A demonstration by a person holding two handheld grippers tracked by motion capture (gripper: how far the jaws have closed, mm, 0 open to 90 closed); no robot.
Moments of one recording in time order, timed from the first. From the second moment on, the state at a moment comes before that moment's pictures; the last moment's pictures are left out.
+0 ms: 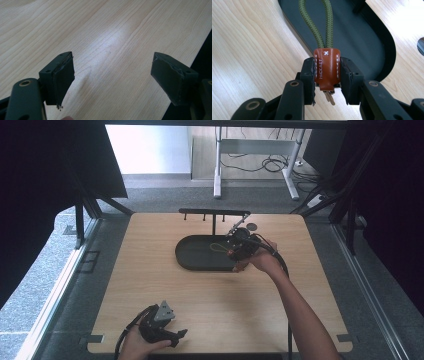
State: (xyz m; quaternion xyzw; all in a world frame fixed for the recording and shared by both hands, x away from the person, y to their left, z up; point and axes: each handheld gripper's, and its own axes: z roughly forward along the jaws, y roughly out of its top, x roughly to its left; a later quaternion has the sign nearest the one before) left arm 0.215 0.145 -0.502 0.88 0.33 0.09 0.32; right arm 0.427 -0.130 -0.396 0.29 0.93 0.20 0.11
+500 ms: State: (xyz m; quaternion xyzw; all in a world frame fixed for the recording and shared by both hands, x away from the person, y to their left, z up) left arm 0.215 0.149 -0.500 0.88 0.33 0.10 0.33; right arm 0.460 -0.118 -0.399 0.30 0.92 0.21 0.12
